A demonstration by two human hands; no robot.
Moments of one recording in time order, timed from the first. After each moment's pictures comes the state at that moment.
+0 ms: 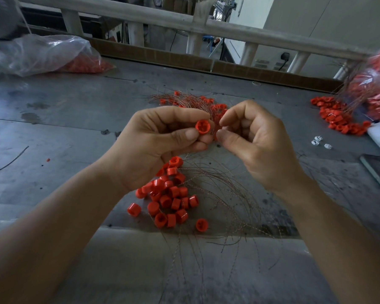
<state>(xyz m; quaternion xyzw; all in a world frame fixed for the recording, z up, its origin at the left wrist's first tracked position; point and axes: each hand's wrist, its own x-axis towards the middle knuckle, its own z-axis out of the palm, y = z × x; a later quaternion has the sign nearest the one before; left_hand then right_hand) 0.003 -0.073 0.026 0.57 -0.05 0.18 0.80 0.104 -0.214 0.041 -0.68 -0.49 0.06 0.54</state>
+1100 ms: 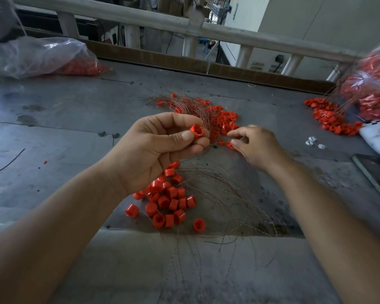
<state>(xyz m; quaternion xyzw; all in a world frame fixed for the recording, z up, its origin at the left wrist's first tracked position) 0.003 -0.074 0.025 0.52 0.01 0.12 0.84 0.185 -0.213 -0.002 -0.89 -0.38 -0.04 0.24</state>
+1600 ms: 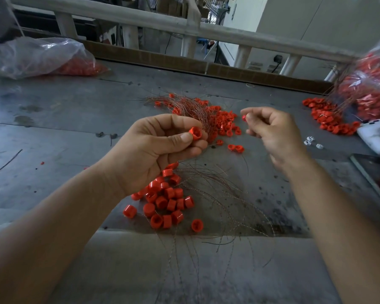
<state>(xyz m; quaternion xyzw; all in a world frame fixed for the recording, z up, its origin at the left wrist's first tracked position) 0.004 -0.075 0.025 0.53 0.02 0.12 0.84 0.181 -0.220 0.023 -0.77 -0.30 0.02 0.56</state>
